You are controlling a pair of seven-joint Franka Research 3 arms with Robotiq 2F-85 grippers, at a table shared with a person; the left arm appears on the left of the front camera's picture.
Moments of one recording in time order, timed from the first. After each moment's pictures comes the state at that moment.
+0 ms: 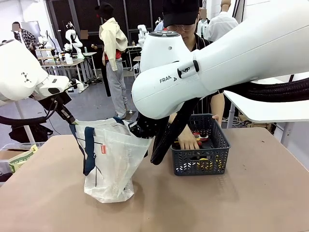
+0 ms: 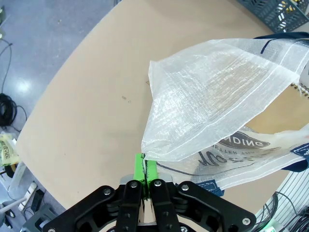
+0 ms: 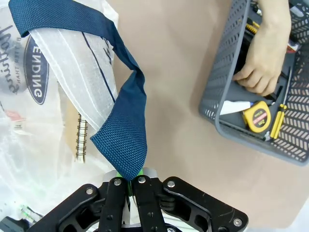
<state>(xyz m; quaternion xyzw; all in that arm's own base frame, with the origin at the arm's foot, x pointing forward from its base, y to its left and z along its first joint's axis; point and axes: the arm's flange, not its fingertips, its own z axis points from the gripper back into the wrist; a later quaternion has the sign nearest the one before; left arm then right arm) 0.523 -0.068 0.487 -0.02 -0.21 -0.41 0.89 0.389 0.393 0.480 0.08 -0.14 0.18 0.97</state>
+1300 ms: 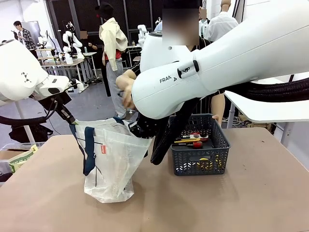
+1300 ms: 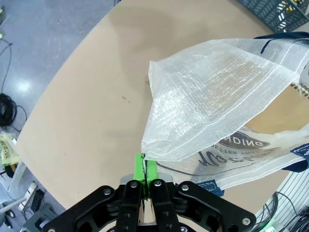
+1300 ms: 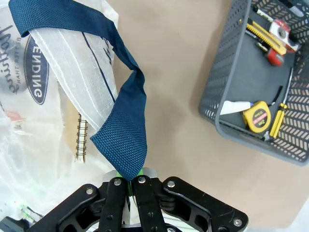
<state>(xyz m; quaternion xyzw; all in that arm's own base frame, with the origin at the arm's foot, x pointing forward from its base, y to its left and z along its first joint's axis) 0.523 -0.068 0.487 -0.02 -0.21 -0.41 0.89 0.389 0.393 0.480 0.08 -0.14 0.18 0.97</state>
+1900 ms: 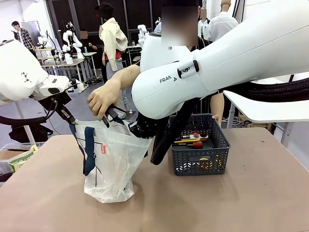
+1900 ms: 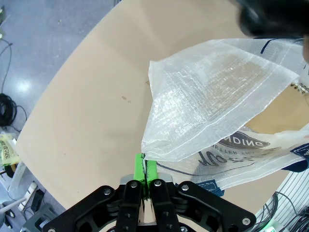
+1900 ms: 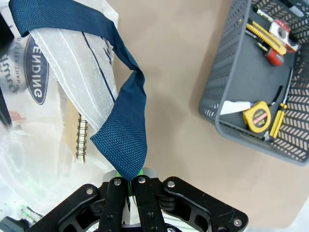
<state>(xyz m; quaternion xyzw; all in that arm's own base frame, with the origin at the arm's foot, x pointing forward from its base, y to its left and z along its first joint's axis) 0.523 -0.068 0.487 -0.02 -0.21 -0.41 0.89 0.389 0.393 0.480 0.08 -0.14 0.18 0.97</state>
